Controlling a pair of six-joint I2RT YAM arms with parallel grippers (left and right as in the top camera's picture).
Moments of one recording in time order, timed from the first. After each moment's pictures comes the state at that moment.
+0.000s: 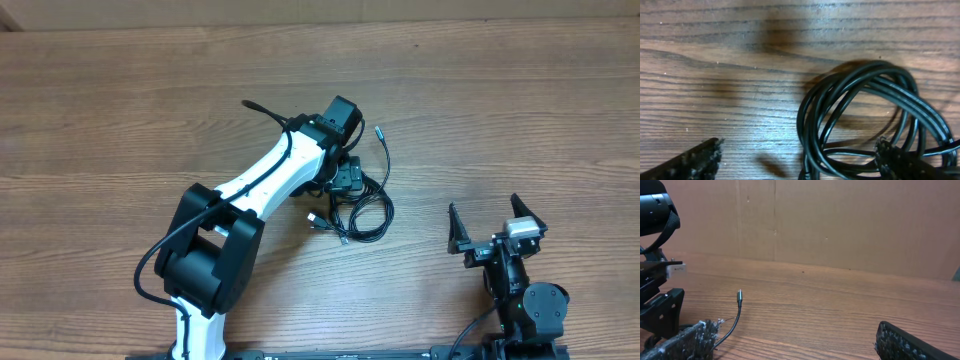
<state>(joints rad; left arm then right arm) -0.57 2.03 1.49 -0.88 0.01 -0.65 0.03 0.01 0.02 -0.03 -0.11 -0.06</state>
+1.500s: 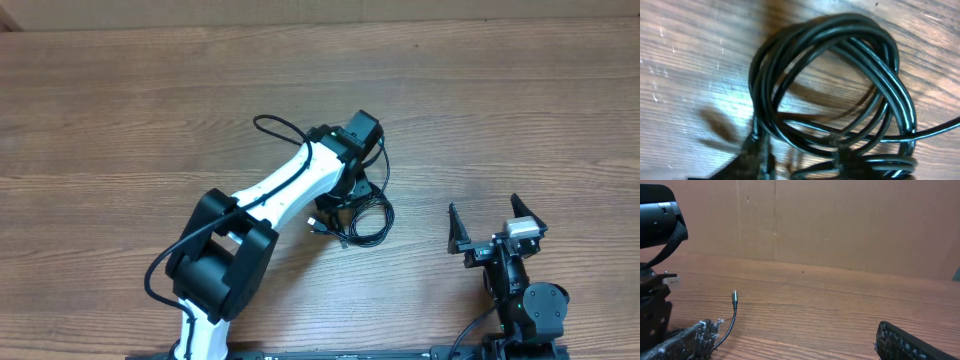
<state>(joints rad) -0.67 2.03 1.49 -0.92 0.07 -1.02 0.03 0.01 0.02 -0.03 -0.11 -0.06</state>
